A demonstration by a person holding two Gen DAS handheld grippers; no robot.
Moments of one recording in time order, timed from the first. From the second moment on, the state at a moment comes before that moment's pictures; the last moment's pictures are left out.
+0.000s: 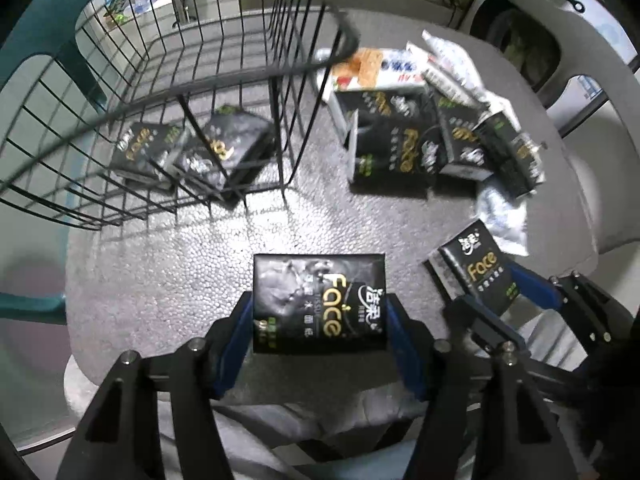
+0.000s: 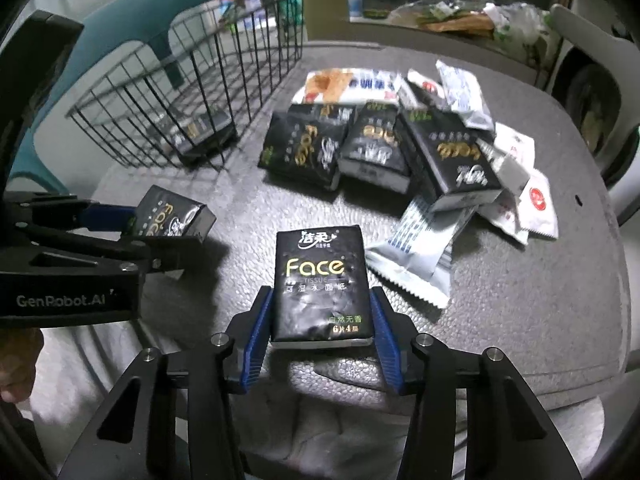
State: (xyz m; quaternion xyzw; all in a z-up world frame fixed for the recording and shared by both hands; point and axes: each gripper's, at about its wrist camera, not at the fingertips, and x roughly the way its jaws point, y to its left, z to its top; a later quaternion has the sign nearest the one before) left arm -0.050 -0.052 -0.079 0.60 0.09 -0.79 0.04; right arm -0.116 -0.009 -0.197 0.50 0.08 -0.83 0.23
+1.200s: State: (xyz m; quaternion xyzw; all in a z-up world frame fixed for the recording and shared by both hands) left arm -0.110 -0.138 -0.008 0.56 0.15 -0.81 0.11; right arm -0.170 -0.121 -0.096 0.42 0.12 -0.84 0.32
